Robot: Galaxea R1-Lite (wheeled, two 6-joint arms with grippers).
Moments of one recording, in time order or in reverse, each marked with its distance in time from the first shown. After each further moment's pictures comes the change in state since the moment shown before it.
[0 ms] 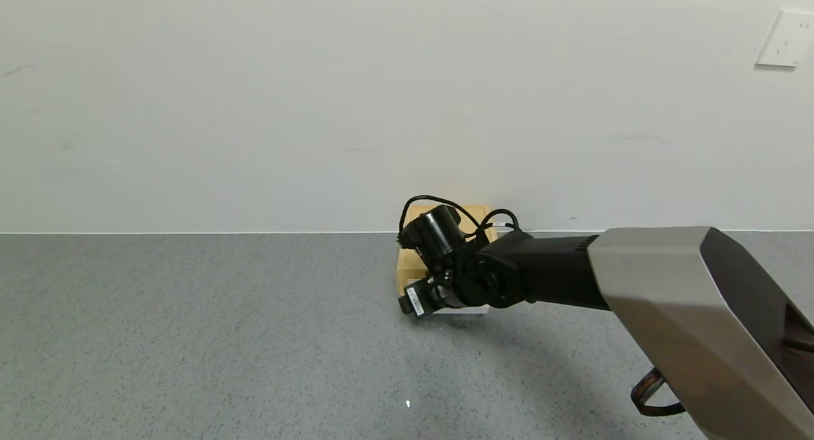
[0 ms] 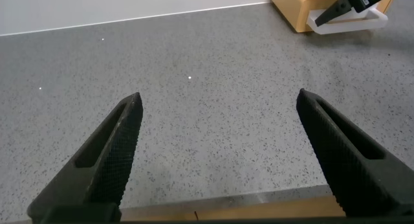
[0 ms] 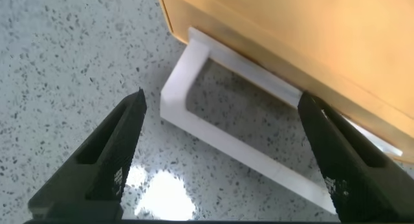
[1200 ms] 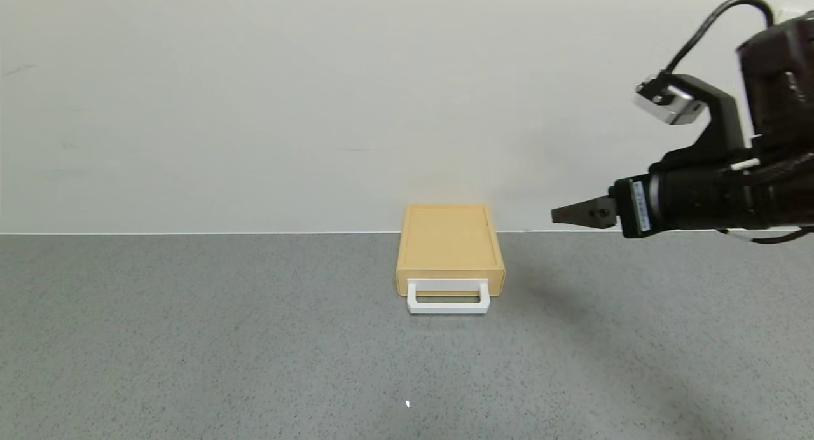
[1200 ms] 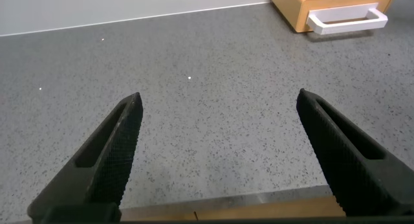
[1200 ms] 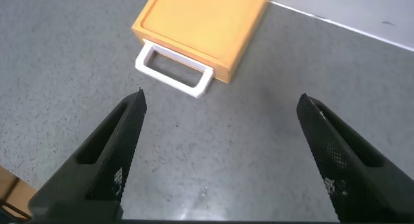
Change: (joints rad) left arm 0.000 0.000 0.000 0.000 0.000 0.000; right arm -0.281 -0.843 0.562 0.020 0.287 -0.062
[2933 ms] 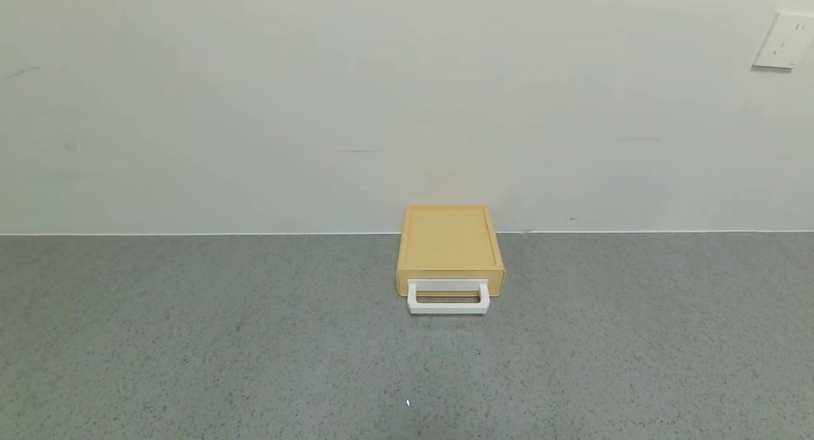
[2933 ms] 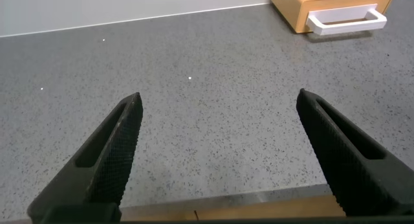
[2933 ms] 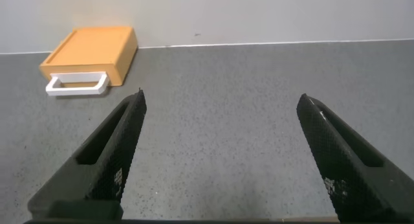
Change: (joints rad) left arm 0.000 0.000 0.000 0.000 0.000 0.000; right arm -0.409 -1.371 0.889 -0.029 -0.126 -0.006
